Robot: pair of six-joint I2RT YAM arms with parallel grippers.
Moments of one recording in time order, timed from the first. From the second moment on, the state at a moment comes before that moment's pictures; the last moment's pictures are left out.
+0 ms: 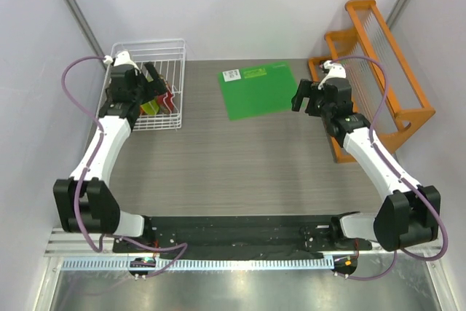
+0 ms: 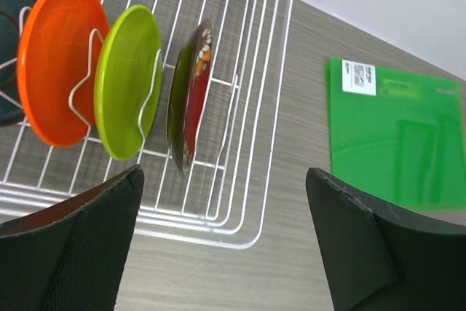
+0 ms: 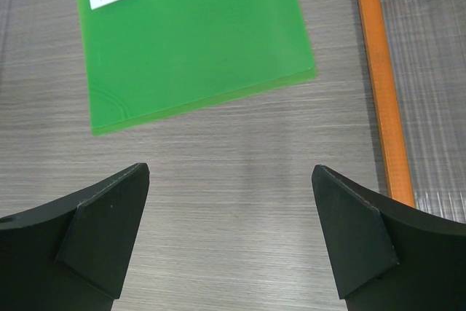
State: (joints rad) left arm -0.04 1.39 1.20 -0.25 -0.06 -0.42; right arm 0.20 1.28 1.02 -0.19 0.06 0.28
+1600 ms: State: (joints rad) left arm -0.11 1.83 1.29 -0.05 -0.41 -0.30; right arm 0.19 1.38 1.04 -0.21 0.09 0.24
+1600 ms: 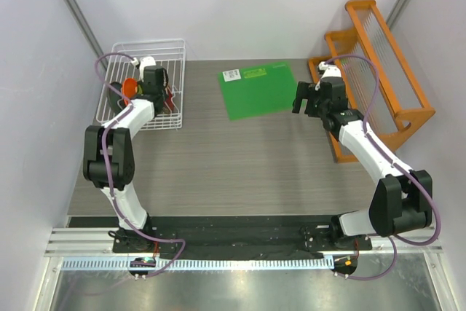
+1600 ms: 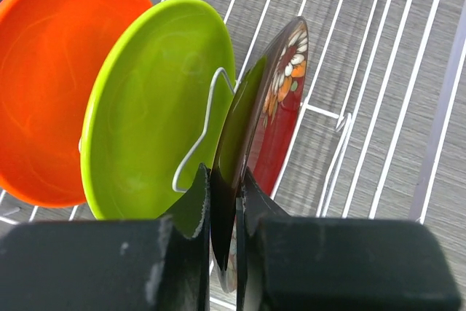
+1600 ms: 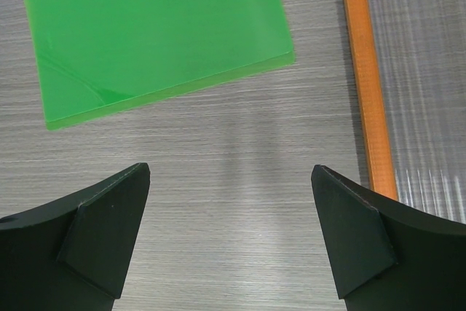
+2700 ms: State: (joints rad) left arm -0.29 1.44 1.37 -0.29 -0.40 -0.27; right arm 0.19 1.41 1.05 -0.24 -0.01 0.27
